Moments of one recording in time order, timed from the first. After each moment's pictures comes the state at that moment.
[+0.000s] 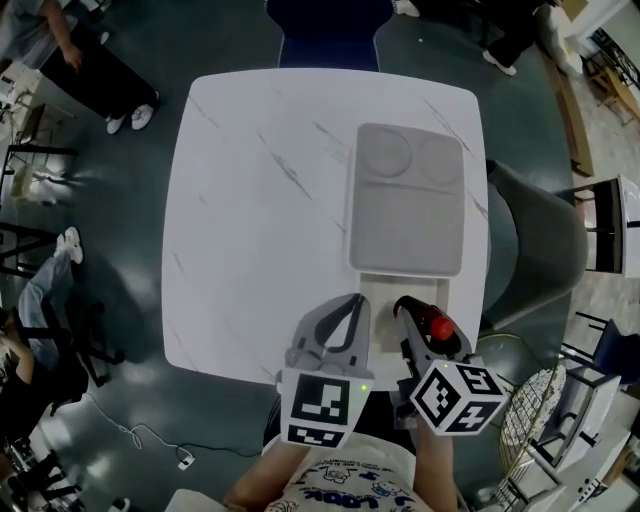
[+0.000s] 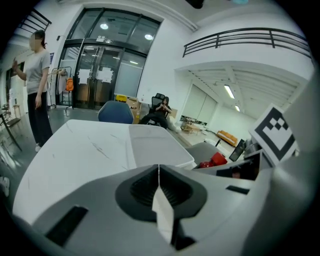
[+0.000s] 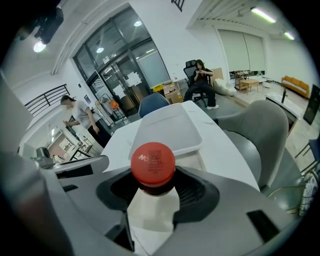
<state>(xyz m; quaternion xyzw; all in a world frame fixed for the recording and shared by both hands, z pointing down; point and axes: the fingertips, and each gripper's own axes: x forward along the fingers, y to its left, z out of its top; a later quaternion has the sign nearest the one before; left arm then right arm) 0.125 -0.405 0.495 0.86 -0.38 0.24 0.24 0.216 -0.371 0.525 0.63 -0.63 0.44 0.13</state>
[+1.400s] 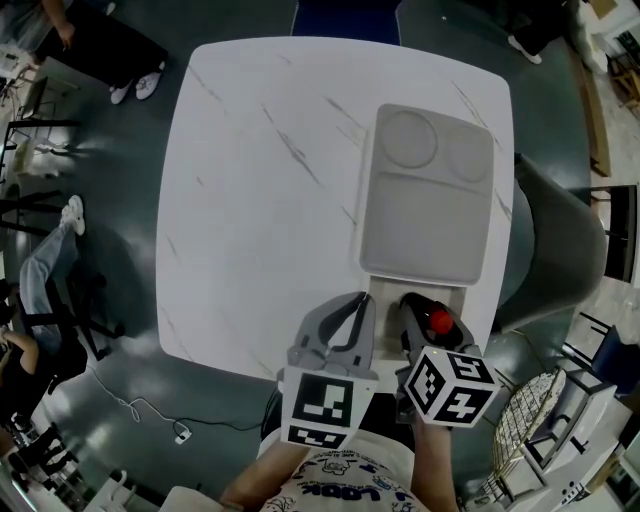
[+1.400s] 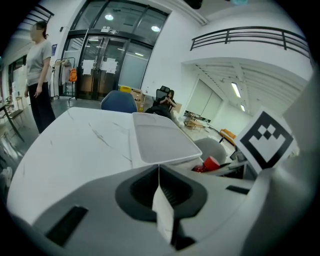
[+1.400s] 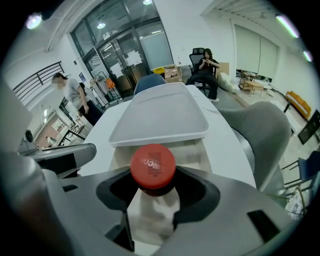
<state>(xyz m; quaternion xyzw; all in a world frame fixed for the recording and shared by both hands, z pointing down) 0.126 -0.411 0.532 0.84 -0.38 0.27 0.28 0.219 -0.377 0.582 0.60 -0.61 0.46 0.25</state>
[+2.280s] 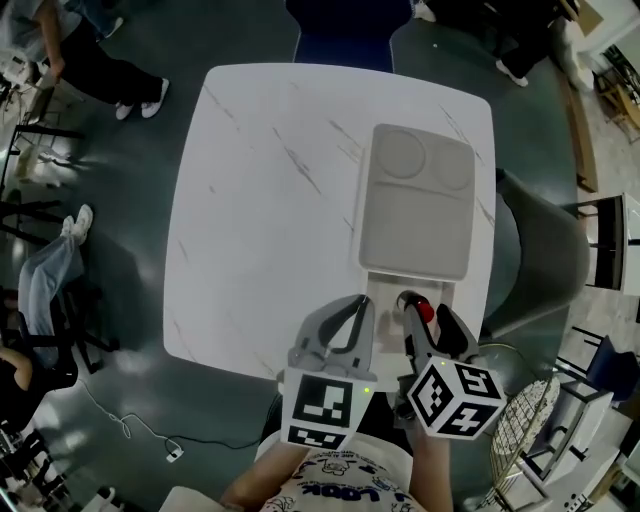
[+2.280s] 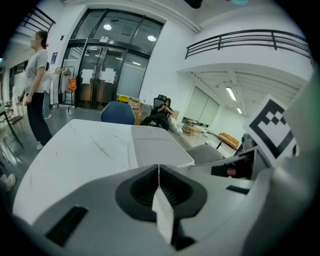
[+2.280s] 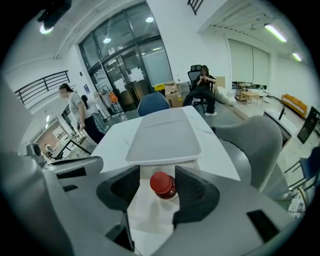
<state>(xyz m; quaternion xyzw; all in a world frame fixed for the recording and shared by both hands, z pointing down) 0.121 -0.402 0.493 0.86 -0.39 0.23 0.24 0.219 -0.378 0.518 0.64 -0.62 0.40 0.19</state>
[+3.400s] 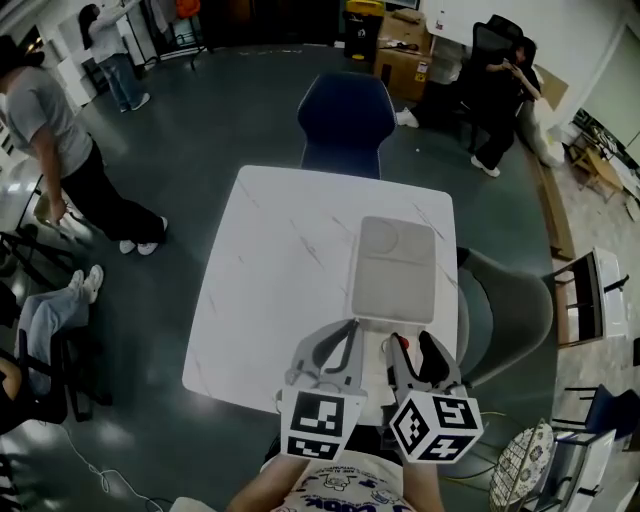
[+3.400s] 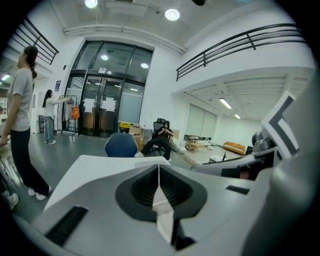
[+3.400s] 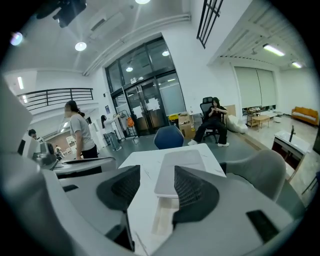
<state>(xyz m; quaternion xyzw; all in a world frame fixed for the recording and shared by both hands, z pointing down) 0.101 -0.399 0.375 0.88 -0.44 0.15 0.13 0.188 -0.376 0.387 0.65 -0.71 0.26 0.09</state>
